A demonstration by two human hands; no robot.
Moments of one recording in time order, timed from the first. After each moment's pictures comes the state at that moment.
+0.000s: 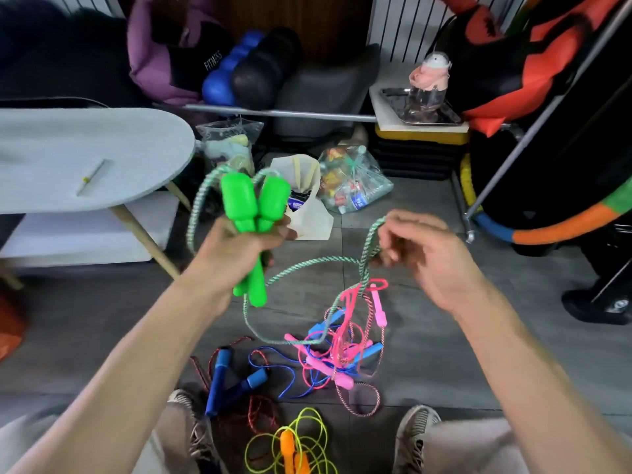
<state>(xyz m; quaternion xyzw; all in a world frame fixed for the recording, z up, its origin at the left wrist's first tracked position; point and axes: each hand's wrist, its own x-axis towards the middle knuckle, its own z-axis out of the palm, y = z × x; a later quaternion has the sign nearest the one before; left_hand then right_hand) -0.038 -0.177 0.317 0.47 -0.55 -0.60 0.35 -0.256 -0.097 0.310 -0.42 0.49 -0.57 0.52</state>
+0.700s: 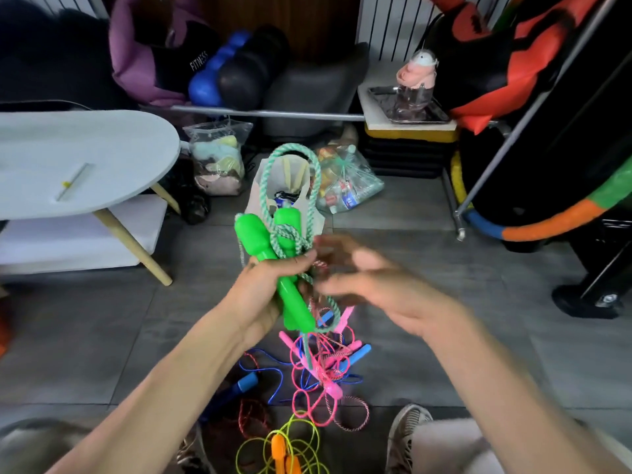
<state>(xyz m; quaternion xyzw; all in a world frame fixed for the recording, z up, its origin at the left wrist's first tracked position) -0.078 -0.146 0.290 0.40 -0.38 -0.78 0.30 -0.236 -0.091 0.296 -0.43 0.57 -0.39 0.58</state>
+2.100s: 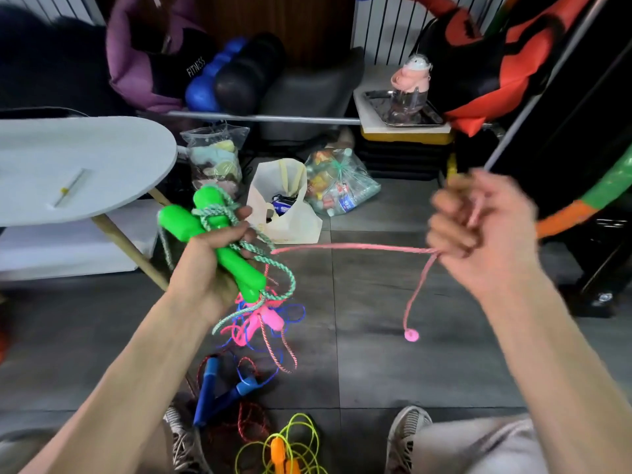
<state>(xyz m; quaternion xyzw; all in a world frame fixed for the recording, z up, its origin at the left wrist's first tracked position) -0.050 -0.182 0.305 0.39 -0.29 -0.76 0.42 -0.313 -0.077 0.343 -0.22 0.41 -0.71 0.53</state>
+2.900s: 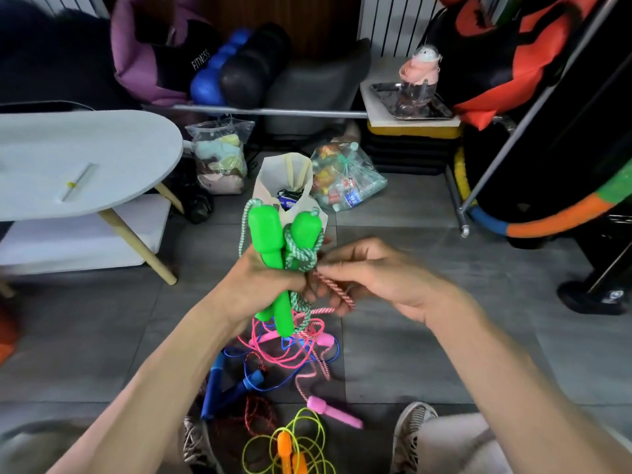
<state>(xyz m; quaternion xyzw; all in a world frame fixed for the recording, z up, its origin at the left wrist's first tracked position) -0.064 -0.149 0.307 0.39 -0.61 -0.65 0.24 -0.233 -0.097 0.304 -0.45 0.56 -0.35 0.60</state>
